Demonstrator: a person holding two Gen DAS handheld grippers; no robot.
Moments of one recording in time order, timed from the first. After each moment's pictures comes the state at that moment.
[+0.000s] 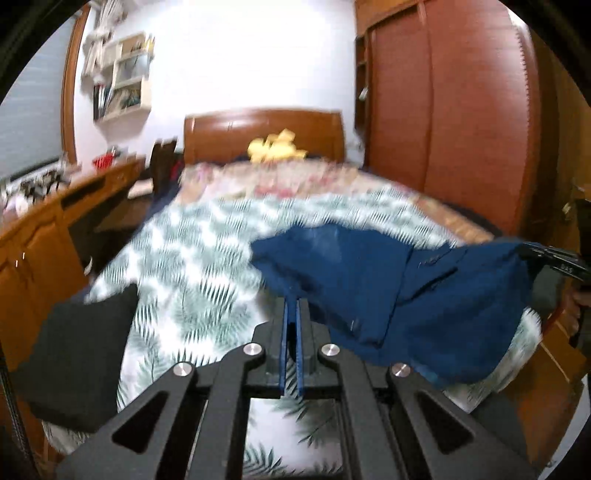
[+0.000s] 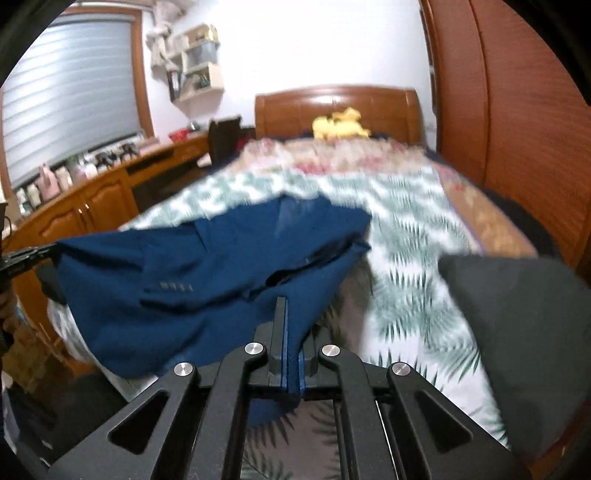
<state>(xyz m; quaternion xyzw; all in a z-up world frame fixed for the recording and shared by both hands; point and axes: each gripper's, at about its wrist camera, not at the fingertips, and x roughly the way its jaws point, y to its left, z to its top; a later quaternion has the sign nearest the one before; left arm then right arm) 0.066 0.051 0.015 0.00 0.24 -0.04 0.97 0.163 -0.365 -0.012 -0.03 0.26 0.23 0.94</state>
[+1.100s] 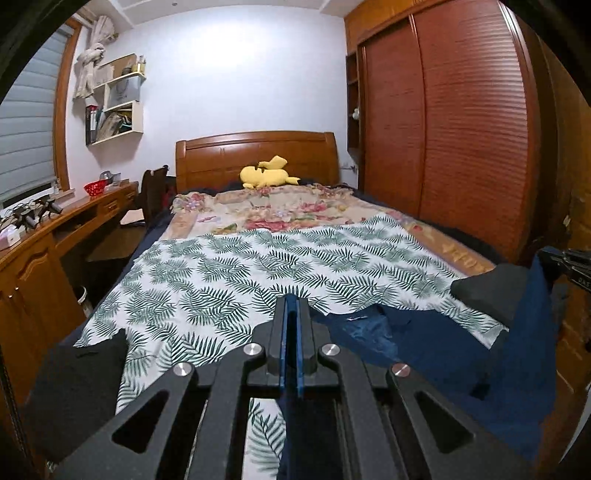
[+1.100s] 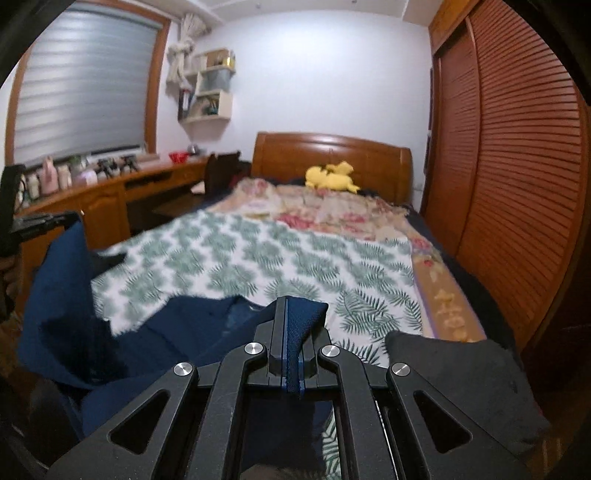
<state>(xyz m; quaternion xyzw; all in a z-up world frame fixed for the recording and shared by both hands) 0.139 0.025 0.040 0.01 0.22 -0.04 0.98 0.172 -0.377 0.043 -0.11 0.21 0.19 0.95</state>
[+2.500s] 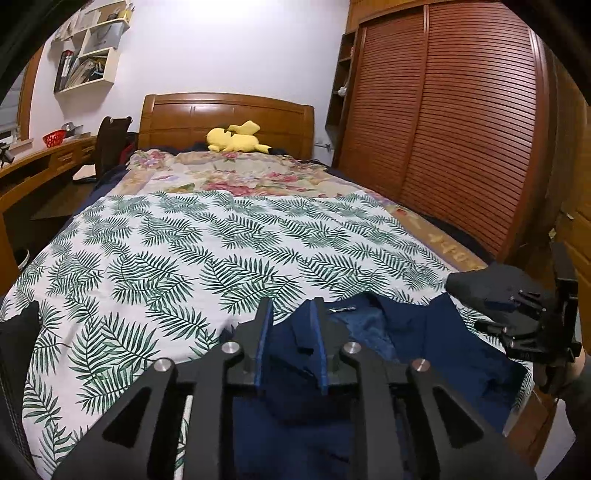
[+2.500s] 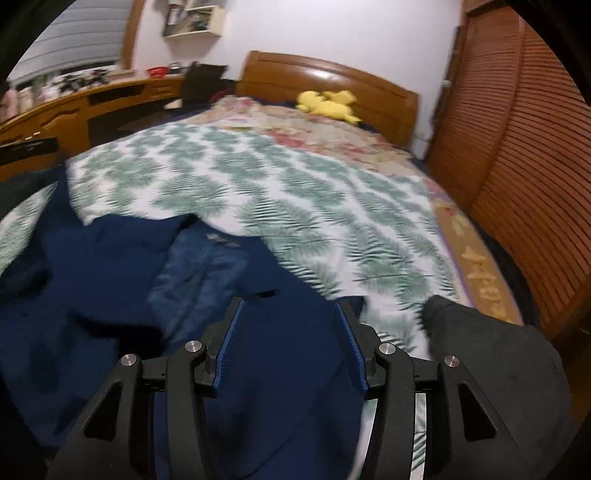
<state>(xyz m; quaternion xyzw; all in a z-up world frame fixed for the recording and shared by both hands) 0.246 0.029 -0.048 -0.06 0.26 -0.12 0.96 0.285 -0.310 -0.096 -0.18 0.32 0.17 0.91</state>
